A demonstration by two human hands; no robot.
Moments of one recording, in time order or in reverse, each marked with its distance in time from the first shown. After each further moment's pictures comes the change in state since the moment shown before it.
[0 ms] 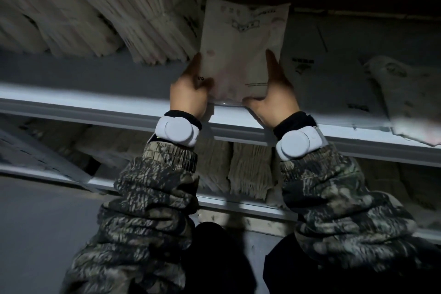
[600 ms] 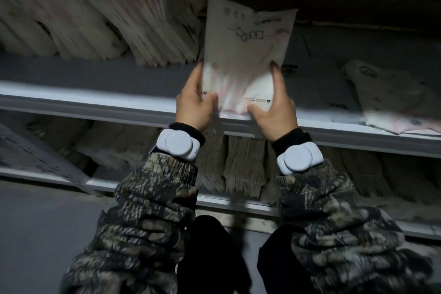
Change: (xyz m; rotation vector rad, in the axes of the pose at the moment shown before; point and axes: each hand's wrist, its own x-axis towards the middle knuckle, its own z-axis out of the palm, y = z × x) left_hand -0.056 0.020 -0.007 -0.356 -0.037 0.014; right_hand -0.064 -0.022 -0.028 0.219 0.090 0.034
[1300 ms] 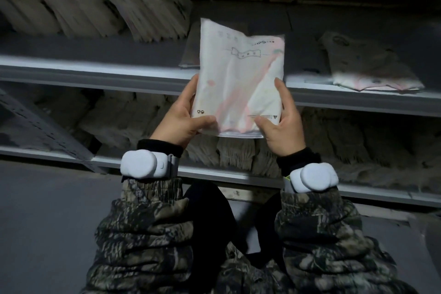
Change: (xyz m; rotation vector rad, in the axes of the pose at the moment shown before) left_hand -0.136 0.029 -0.031 -0.354 -0.459 -0.157; right_hand -0.130 0.012 -0.055 0.309 -0.014 0.060
